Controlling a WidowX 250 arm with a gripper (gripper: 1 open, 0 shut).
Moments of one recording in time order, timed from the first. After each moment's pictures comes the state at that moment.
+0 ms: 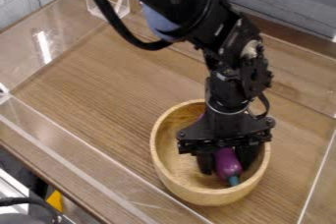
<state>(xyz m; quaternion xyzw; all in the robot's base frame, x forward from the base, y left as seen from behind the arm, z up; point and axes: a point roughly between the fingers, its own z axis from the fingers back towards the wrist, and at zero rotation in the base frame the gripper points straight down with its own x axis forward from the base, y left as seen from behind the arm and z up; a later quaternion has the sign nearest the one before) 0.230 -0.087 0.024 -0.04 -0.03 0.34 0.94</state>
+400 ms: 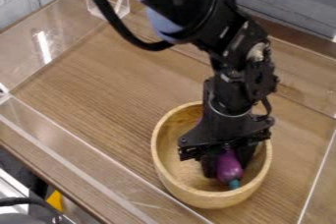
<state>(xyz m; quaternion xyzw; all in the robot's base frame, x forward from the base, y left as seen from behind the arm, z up) 0.220 -0.087 0.031 -0.02 -0.02 0.41 0.91</state>
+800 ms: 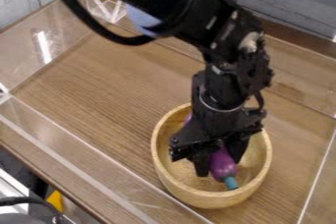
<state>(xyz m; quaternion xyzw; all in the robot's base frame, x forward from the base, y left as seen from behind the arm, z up) 0.211 -0.082 0.047 -0.02 -0.03 0.46 0.89</state>
